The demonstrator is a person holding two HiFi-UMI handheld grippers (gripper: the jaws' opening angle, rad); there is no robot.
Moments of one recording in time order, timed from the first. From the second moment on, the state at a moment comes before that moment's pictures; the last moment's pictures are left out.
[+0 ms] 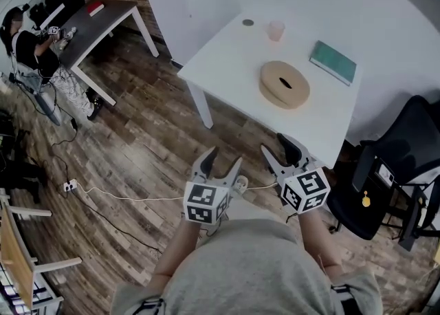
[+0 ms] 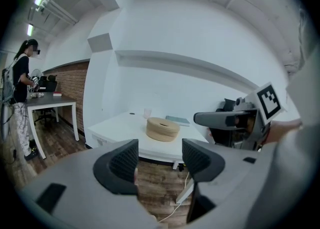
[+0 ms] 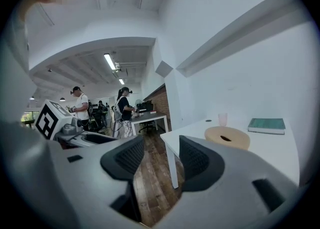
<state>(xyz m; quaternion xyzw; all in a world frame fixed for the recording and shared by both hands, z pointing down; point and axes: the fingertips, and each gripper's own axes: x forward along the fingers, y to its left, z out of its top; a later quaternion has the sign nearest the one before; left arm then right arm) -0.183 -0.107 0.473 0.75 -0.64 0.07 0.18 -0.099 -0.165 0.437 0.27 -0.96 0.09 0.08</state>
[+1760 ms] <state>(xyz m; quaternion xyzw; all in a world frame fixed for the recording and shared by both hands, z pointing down) -0.179 -0.413 0.579 0.84 -0.46 0.21 0.18 -0.149 -0.423 0.533 0.31 -0.91 0.06 0.28</state>
